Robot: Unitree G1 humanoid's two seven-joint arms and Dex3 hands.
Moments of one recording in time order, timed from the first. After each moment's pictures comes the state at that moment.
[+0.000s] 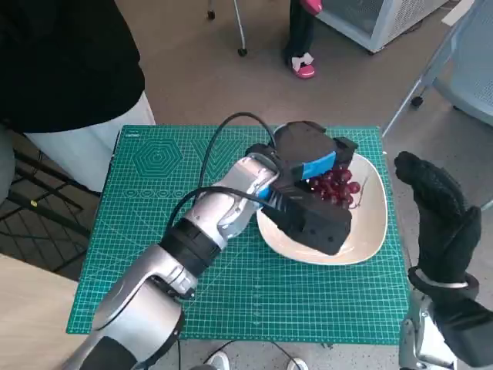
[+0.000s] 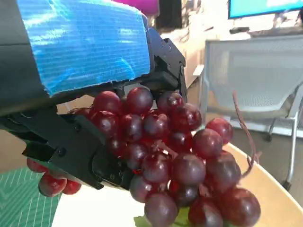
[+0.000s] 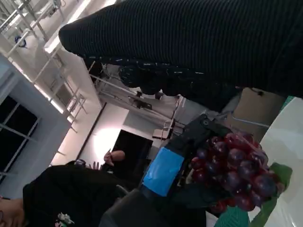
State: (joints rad) left arm -1.19 0.06 -0.57 0.94 0.75 -0.15 -0.13; right arm -0.29 -0.18 -0.21 0.21 0.20 -0.66 0.26
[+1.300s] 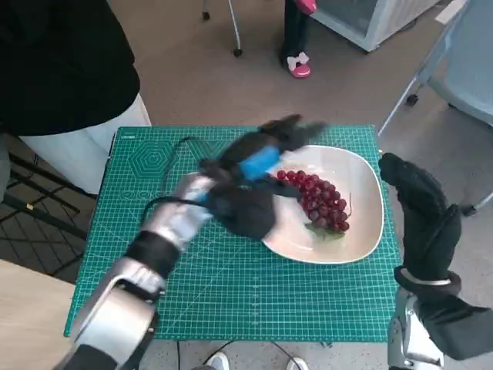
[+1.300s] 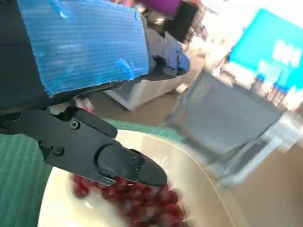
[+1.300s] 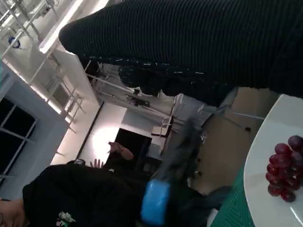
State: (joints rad) left arm -0.99 0.19 -0.26 1.01 0.31 -0.53 -0.15; right arm -0.29 -0.15 -0.18 0.23 0.20 -0.66 0.25
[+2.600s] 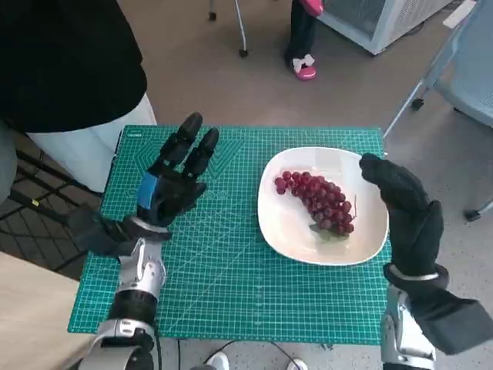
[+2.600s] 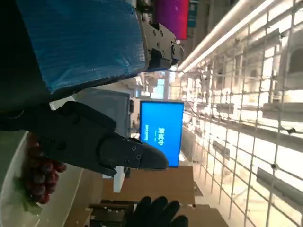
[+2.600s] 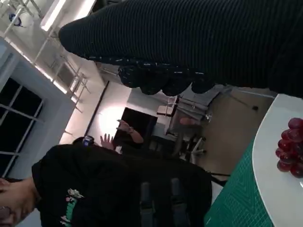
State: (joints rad) left arm -0.60 0.09 0.29 0.78 -0.48 -0.47 -0.80; right arm -0.32 -0.15 -0.13 0.26 0.23 -0.66 0.32
